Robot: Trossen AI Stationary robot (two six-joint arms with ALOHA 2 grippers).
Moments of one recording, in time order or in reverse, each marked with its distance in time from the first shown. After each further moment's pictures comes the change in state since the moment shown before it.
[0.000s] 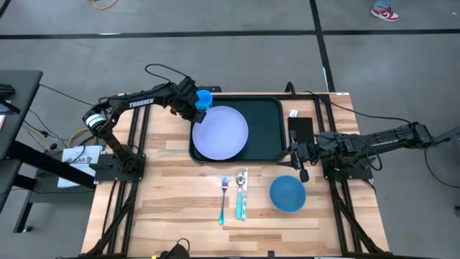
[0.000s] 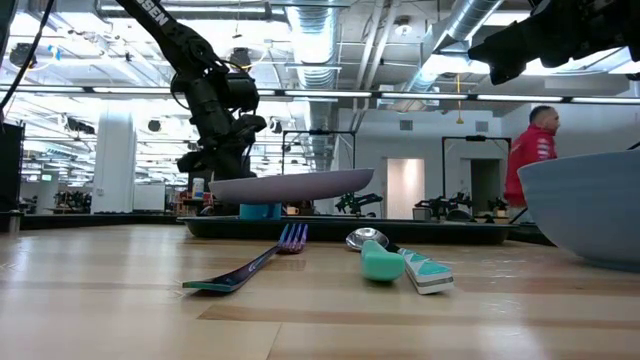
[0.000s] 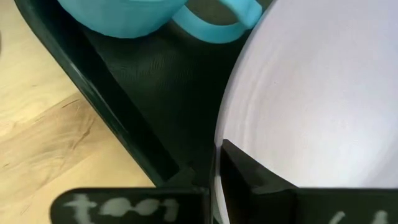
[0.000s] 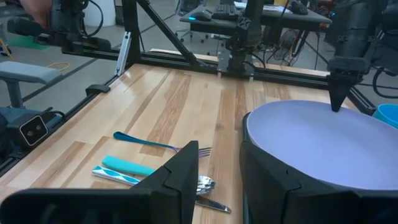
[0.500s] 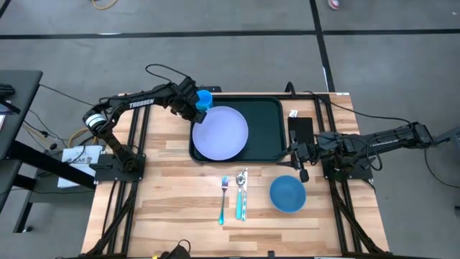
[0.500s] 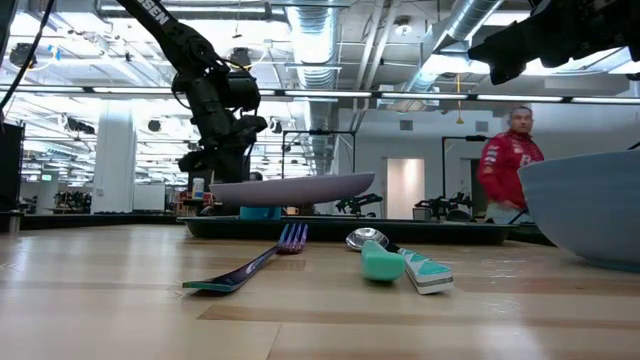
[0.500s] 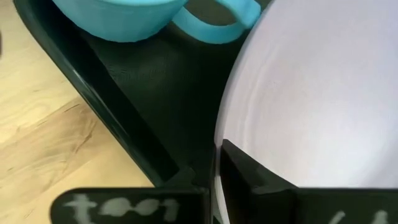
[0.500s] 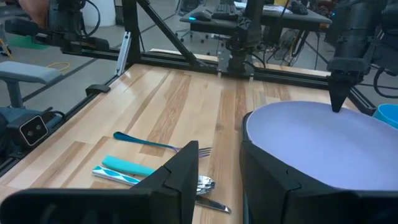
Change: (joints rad) left arm -0.014 0.000 0.000 0.005 -0.019 0.008; right arm 0.000 0.000 0.000 0.000 0.000 0.000
